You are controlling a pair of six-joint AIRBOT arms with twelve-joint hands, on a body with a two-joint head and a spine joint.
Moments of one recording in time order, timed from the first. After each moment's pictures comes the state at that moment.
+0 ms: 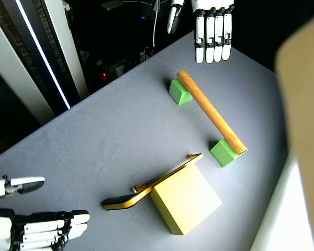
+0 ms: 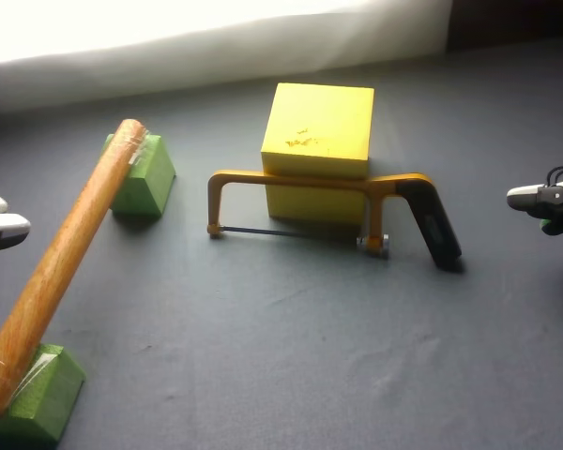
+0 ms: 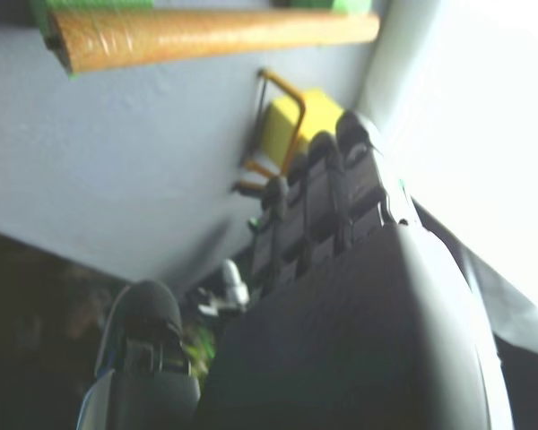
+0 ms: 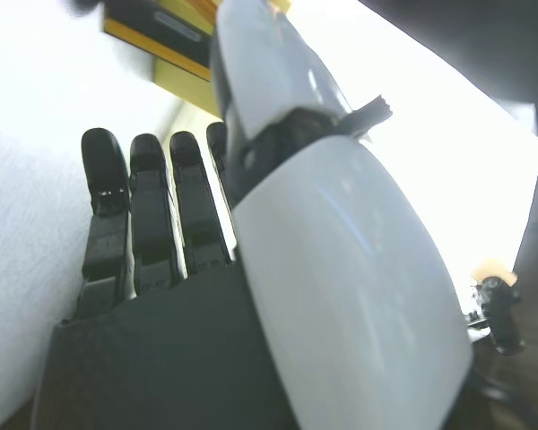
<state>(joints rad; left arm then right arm) 0.66 -0.12 0.63 0.73 -0.44 0.27 -0.96 -0.96 1.42 -0.48 0.94 0.51</state>
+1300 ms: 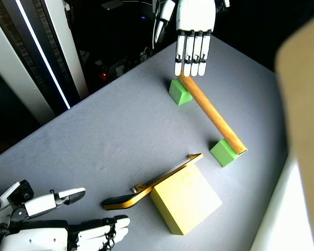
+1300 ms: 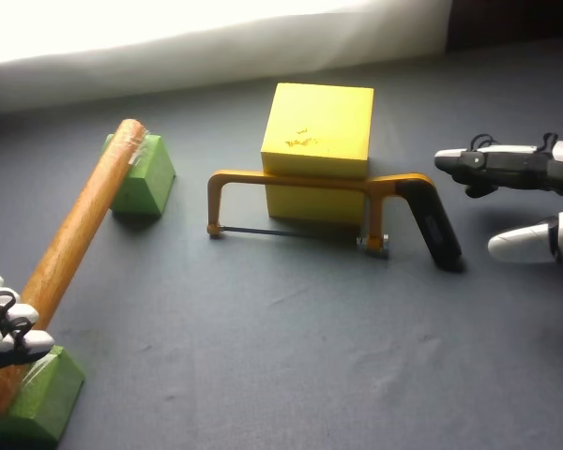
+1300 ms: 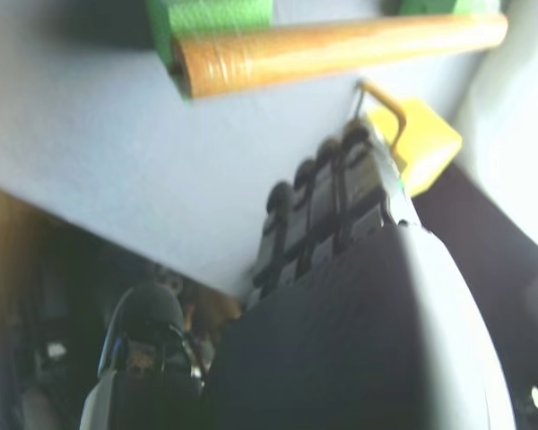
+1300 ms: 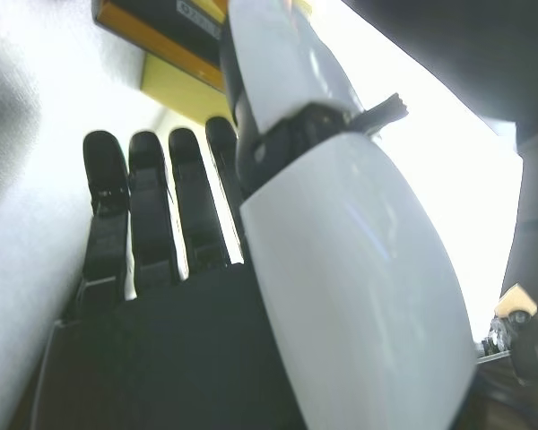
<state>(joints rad) 0.80 -0.23 0.65 0.93 -0.39 0.12 -0.81 -1.22 1.67 -0.48 0.89 0.52</state>
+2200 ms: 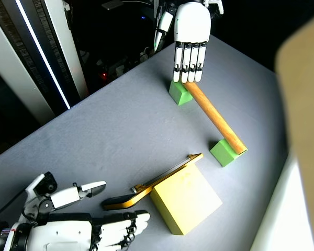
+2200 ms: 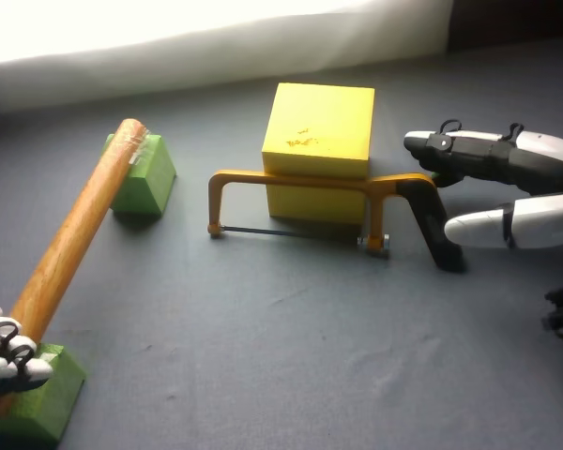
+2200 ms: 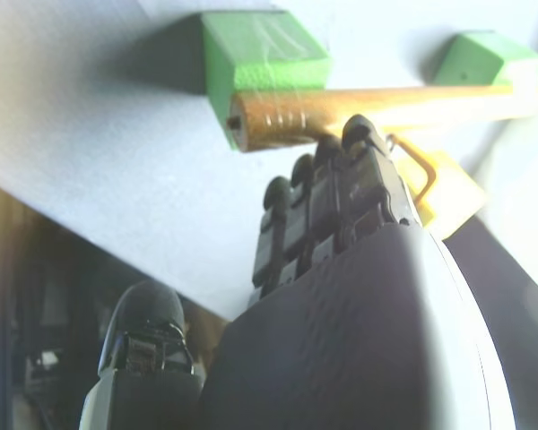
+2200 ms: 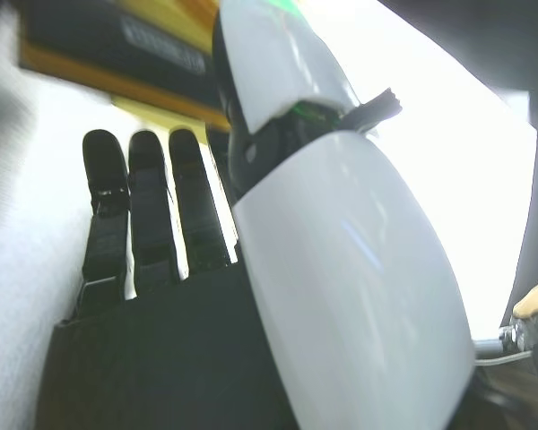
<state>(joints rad) 0.84 -0.29 0.65 0.93 -0.31 0.10 -0.77 -1.30 1.67 -0.34 0.85 0.49</state>
